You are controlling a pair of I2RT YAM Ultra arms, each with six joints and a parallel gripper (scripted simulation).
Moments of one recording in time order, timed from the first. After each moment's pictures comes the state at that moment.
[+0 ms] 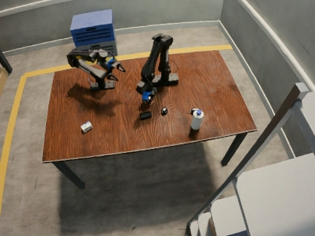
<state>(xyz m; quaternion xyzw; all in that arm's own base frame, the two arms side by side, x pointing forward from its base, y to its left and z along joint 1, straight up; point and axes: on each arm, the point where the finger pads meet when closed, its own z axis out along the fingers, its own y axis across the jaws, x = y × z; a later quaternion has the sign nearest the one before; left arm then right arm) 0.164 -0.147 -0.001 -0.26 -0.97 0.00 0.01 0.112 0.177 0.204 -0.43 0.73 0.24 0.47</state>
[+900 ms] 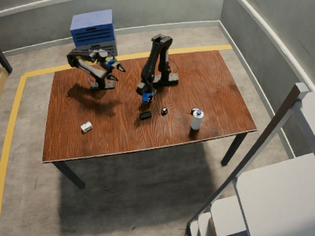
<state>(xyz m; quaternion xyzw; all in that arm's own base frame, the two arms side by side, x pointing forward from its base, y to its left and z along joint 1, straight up) 0.168 -0.150 -0.013 -0.26 -0.97 0.01 0.00 0.112 0.177 0.204 -0.43 0.73 0.24 0.47</state>
